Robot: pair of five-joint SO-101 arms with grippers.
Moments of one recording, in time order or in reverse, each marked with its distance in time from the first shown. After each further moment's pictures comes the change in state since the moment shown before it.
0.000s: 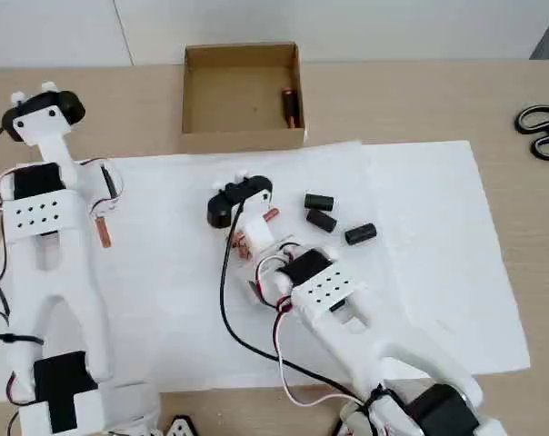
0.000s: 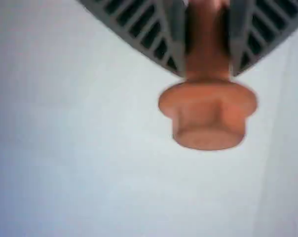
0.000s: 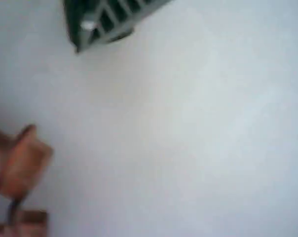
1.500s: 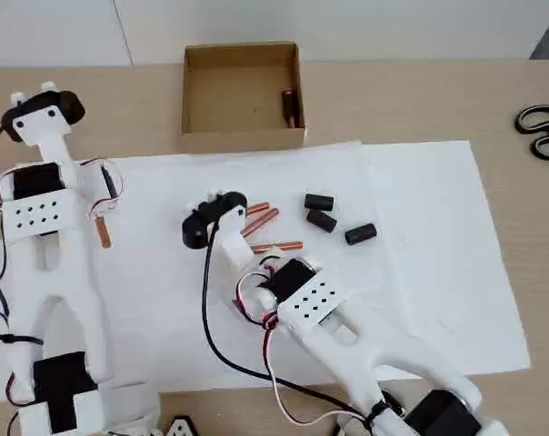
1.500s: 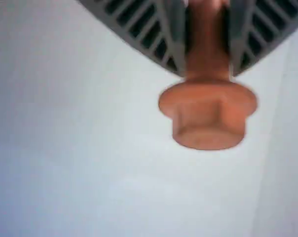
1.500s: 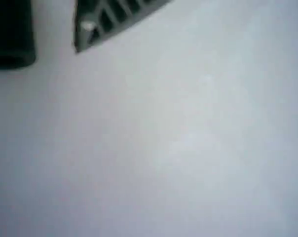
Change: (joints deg) left arm 0.0 0.0 0.0 0.0 0.4; right arm -6.4 -1.3 -2.0 6.6 -0.7
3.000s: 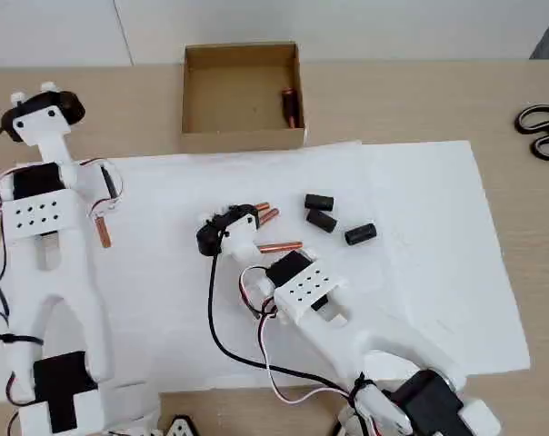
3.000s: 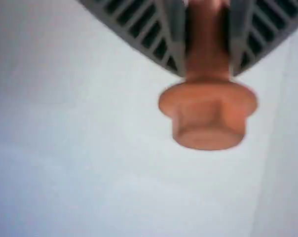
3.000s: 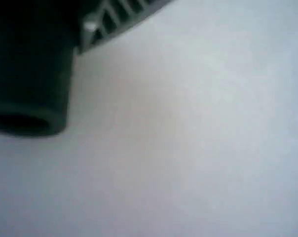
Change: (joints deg) left arm 0.0 0.0 0.0 0.0 0.0; right arm 3.2 7.2 -0.3 4.1 3.2
